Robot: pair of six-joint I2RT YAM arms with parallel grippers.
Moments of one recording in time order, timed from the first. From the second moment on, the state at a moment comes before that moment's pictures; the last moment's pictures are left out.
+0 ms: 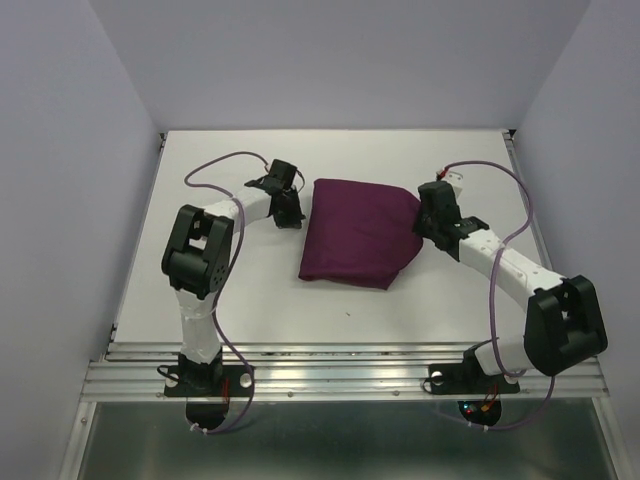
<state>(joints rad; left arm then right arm) -0.40 1.98 1.36 -0.41 0.05 -0.58 0.37 1.39 0.93 -0.28 0.38 0.53</state>
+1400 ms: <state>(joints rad) -0.52 2.07 1.66 -0.52 0.00 -0.59 0.37 1.44 0.84 -0.37 0.49 0.61</state>
